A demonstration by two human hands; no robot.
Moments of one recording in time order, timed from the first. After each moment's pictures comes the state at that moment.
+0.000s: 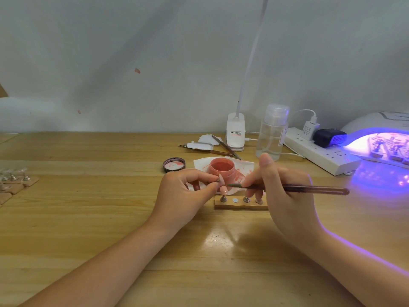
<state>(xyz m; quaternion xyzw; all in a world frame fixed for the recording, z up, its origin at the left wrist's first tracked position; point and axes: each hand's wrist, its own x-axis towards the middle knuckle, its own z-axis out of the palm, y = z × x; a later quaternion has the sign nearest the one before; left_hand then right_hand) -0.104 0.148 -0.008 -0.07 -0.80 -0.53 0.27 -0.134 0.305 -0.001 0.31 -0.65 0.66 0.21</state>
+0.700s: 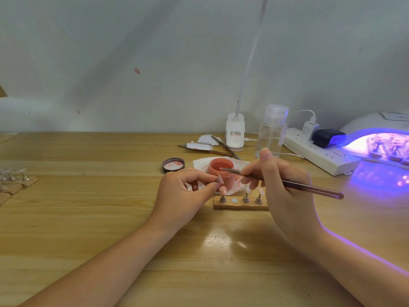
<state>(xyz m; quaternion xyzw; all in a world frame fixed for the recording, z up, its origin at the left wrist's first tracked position) -0.104 0.149 -0.007 -0.06 -0.80 -0.54 0.27 -0.136 0.304 0.001 0.30 -0.66 0.66 0.21</state>
